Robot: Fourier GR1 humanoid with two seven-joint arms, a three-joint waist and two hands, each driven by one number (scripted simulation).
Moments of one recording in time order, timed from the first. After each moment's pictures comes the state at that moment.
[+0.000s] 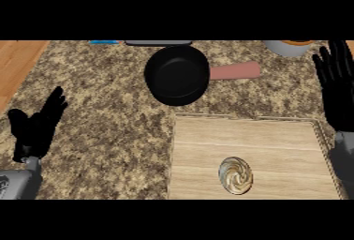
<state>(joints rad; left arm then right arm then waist) -0.15 0.43 -0.03 -1.34 0.19 0.14 0.11 -0.31 -0.46 0.03 -1.55 -0.41 -0.27 0.00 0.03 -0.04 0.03</state>
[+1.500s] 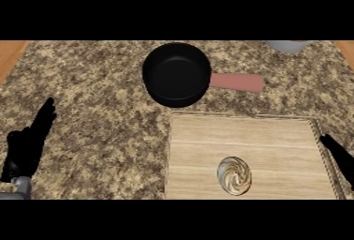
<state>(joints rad) -0.01 0.45 -0.06 -1.51 0.07 0.19 0.12 0.28 -0.87 0.37 -2.34 0.44 -0.32 0.83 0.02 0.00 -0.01</state>
